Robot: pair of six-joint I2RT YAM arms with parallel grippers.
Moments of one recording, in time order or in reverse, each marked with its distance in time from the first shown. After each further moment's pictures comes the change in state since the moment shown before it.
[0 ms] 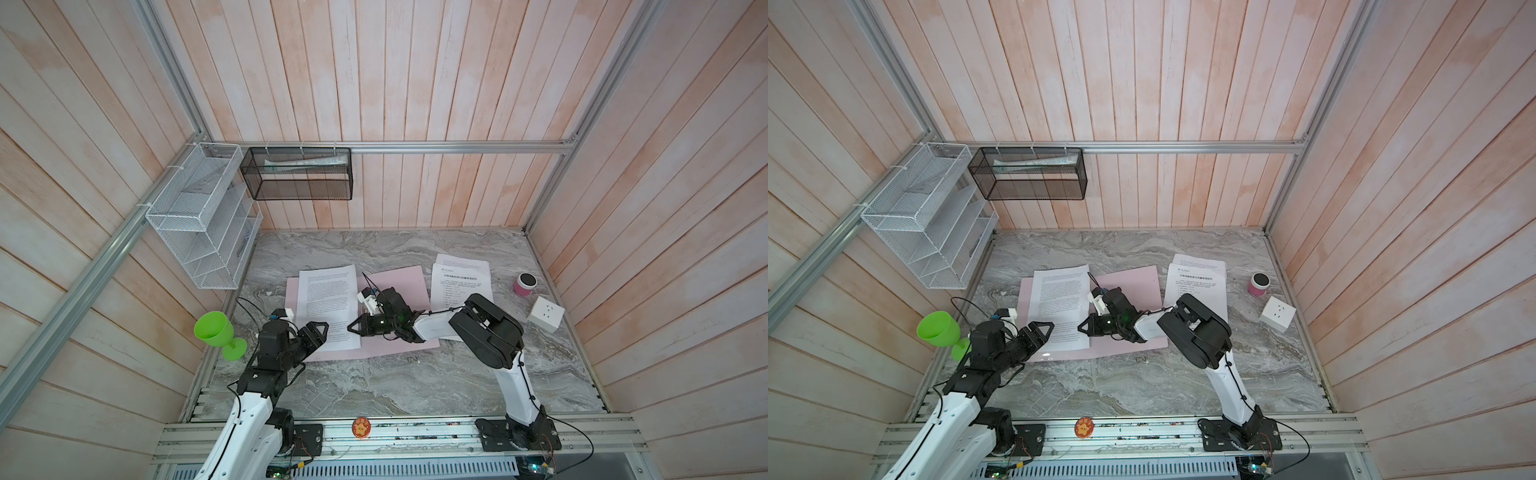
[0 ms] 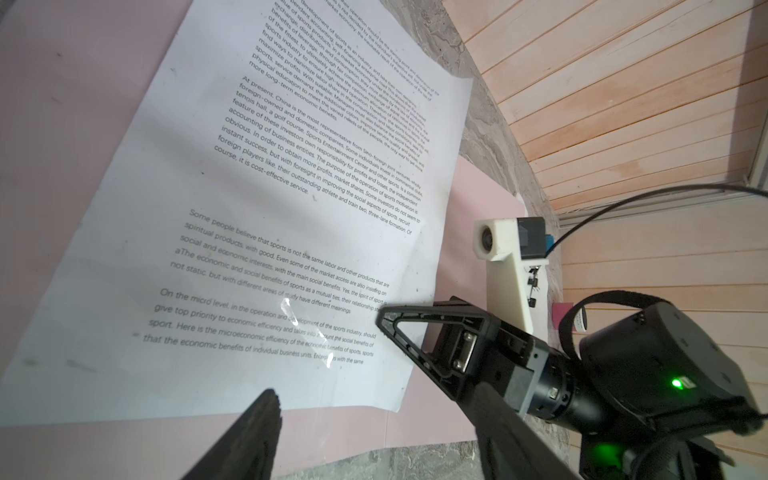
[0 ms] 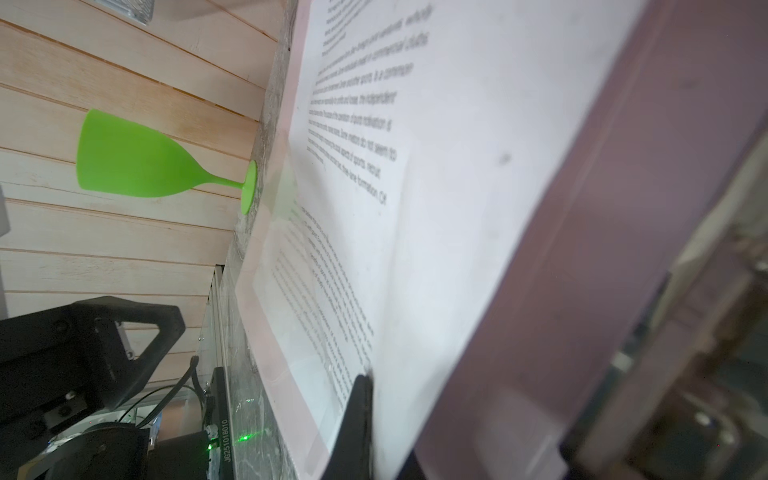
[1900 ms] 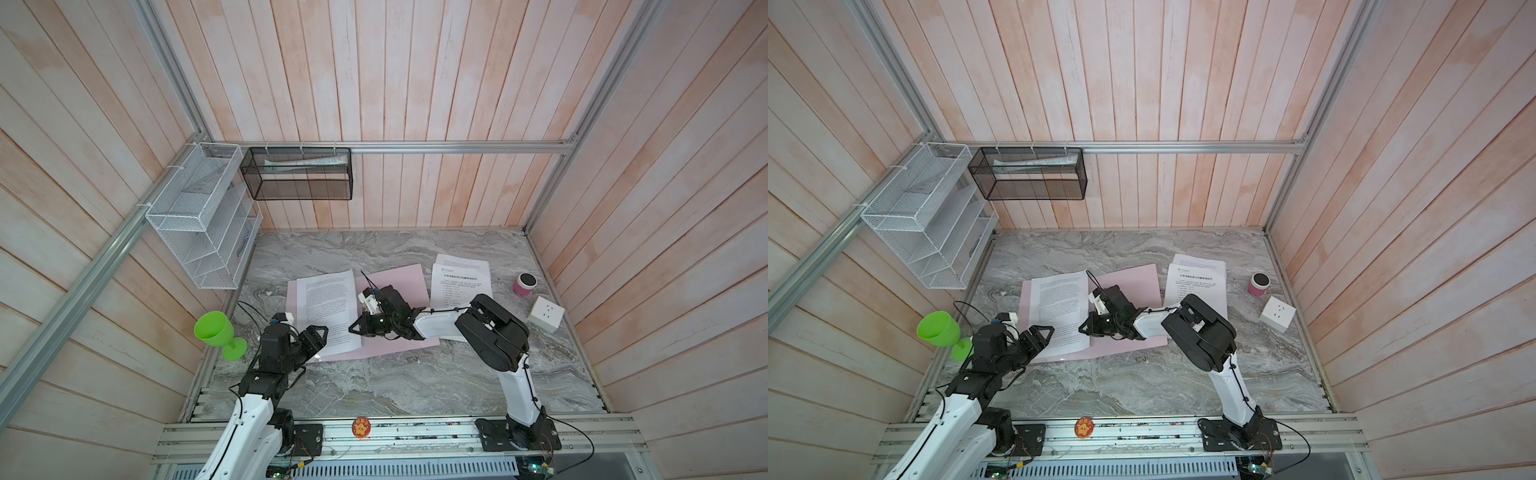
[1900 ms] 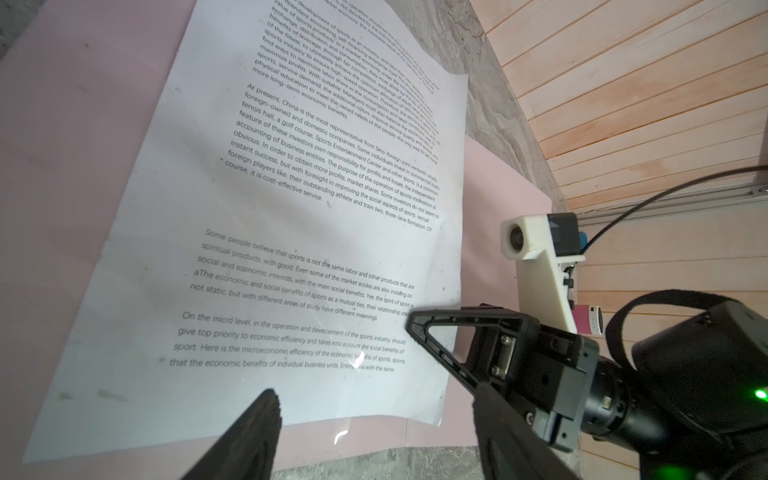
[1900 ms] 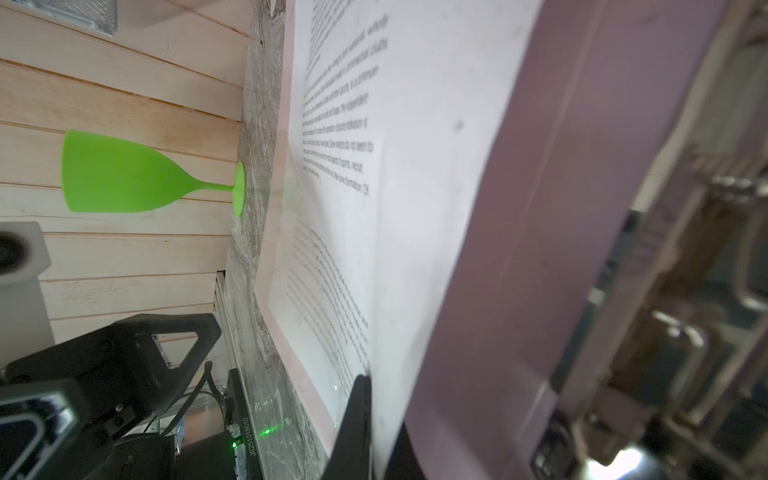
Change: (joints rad) left arm 0.000 -0.005 -0.046 0.008 -0.014 -0.004; right arm 0.012 -0.039 0.026 -0.132 0.027 0.102
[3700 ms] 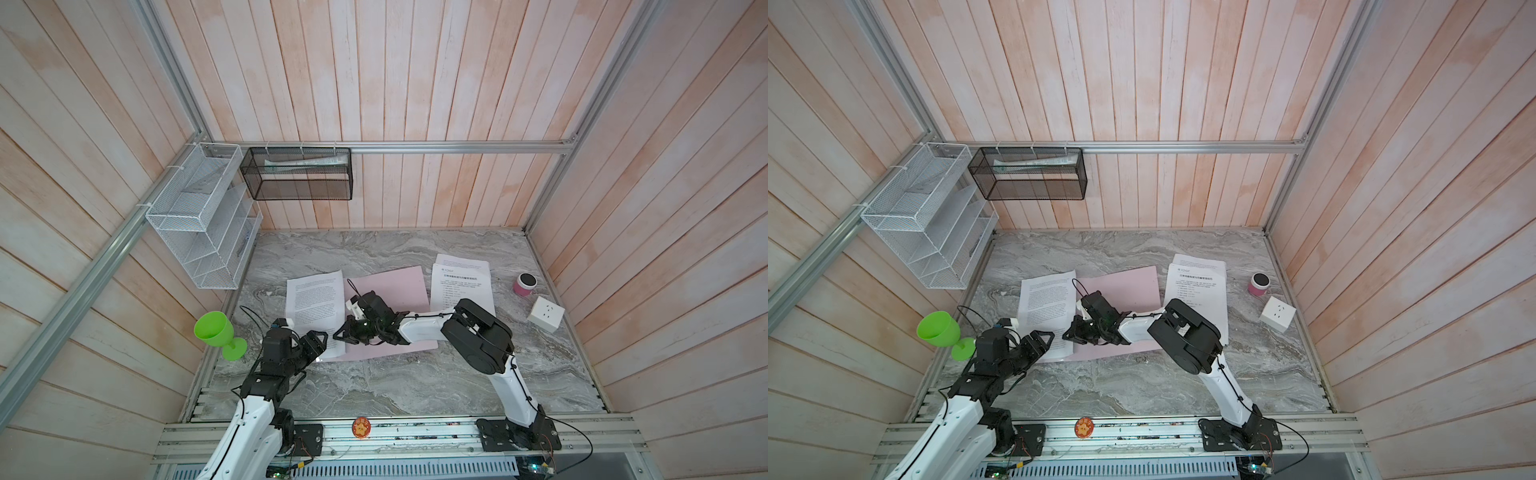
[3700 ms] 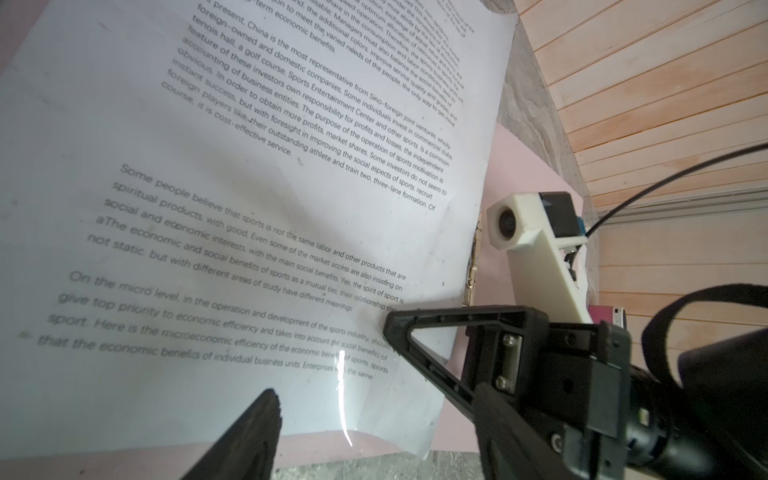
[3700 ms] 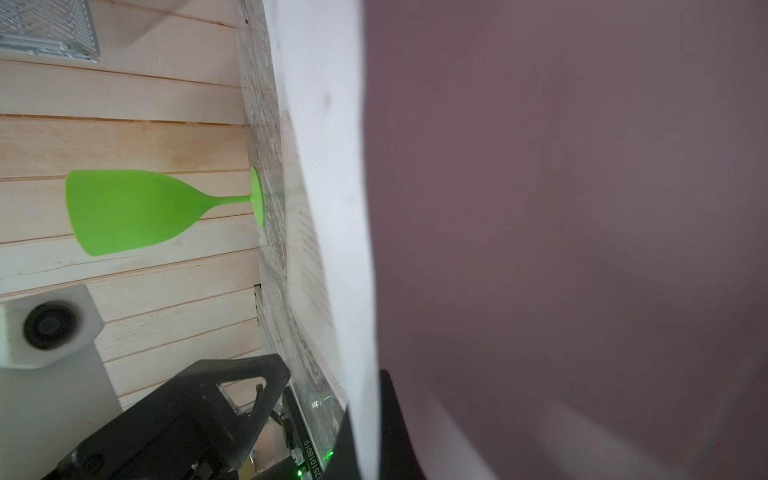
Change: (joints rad) left arm 0.000 0.000 -0.042 -0.001 -0.015 -0.002; right arm 0.095 0.092 0.134 -0.024 0.014 0.259
